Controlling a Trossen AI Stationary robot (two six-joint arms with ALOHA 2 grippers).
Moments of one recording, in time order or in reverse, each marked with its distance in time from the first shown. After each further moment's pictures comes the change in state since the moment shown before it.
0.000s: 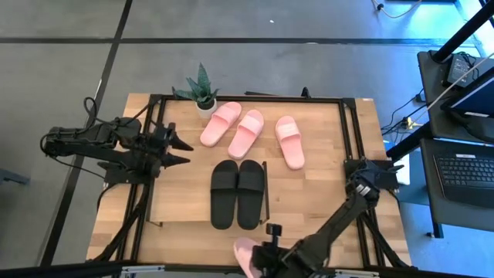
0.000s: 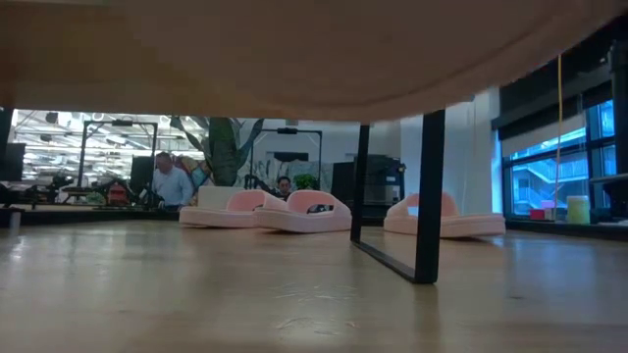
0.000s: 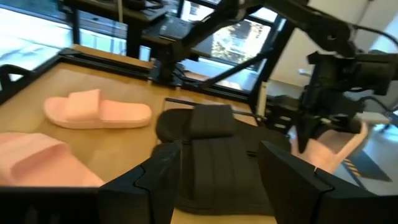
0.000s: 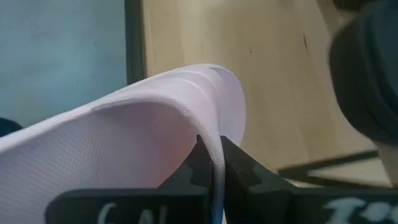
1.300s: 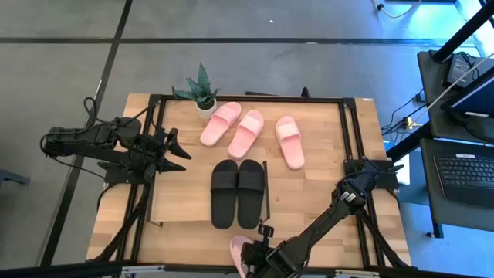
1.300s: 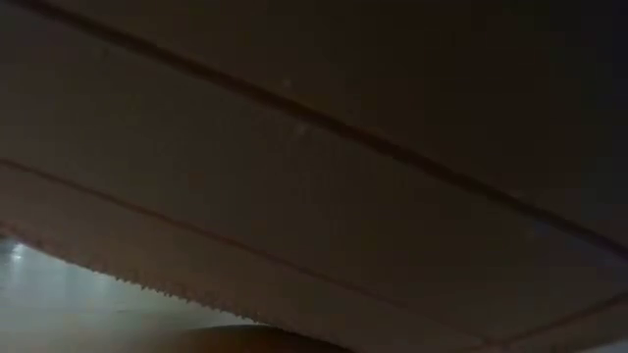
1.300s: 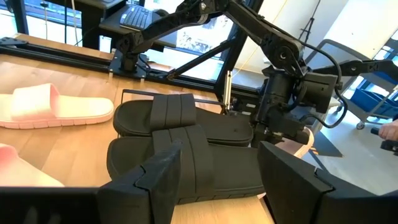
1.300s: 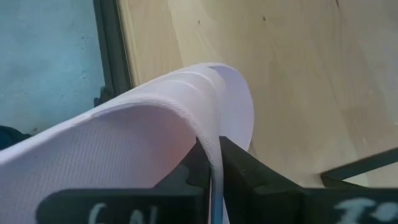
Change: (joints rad) left arm 0.000 -0.001 0.000 0.000 0.156 0.000; right arm -0.049 0.147 0.058 0.031 -0.068 0.103
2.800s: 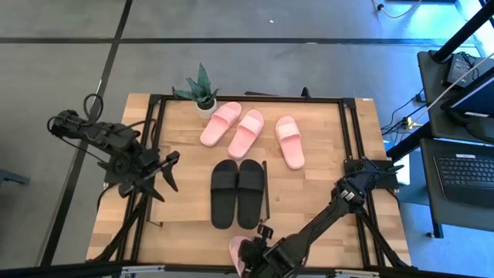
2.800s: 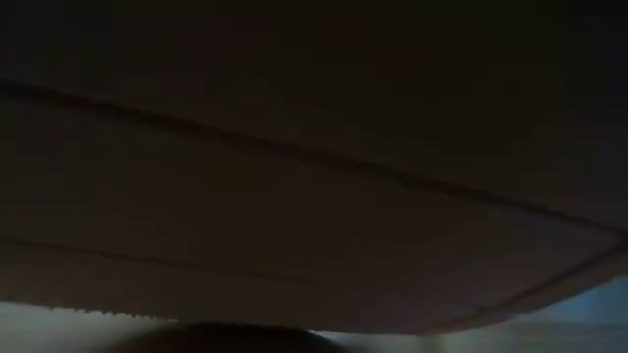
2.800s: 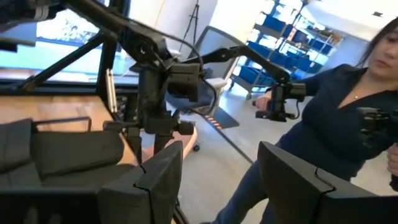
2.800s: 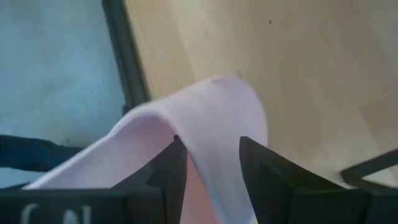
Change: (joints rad) left arm -0.324 0.142 0.134 0.117 0.145 -0.051; right arm -0.021 0.000 0.045 0.004 -0.051 0.084
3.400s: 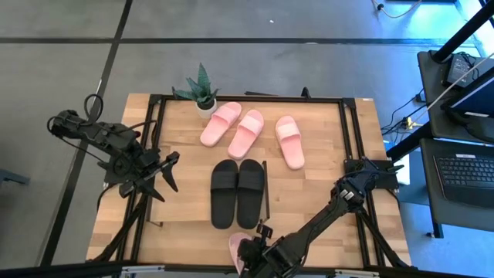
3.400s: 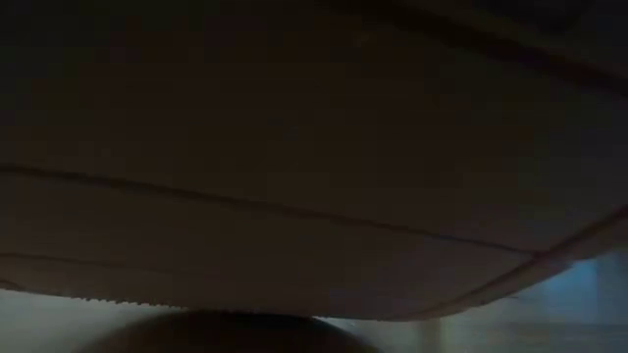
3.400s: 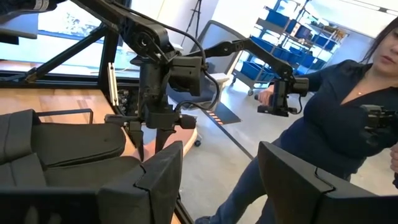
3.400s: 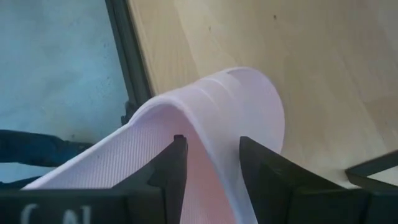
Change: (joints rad) left arm 0.000 -0.004 0.000 -0.025 -0.002 0.000; right arm -0.006 -0.002 0.000 0.003 -0.029 -0.003
